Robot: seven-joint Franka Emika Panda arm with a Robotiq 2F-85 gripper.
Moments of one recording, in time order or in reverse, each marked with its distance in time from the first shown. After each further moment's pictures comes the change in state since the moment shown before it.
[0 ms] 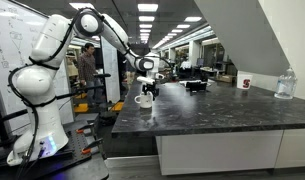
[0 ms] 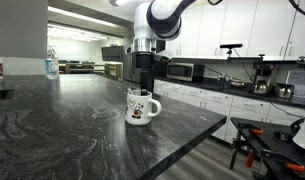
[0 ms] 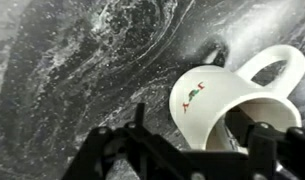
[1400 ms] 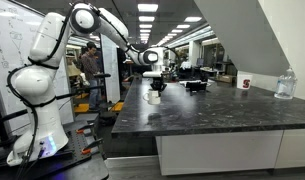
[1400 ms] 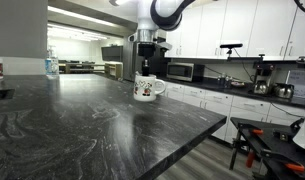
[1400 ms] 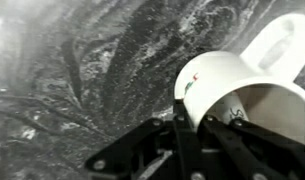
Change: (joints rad) arm -0.045 -0.051 -0.043 0.046 -0.187 -0.014 -0.016
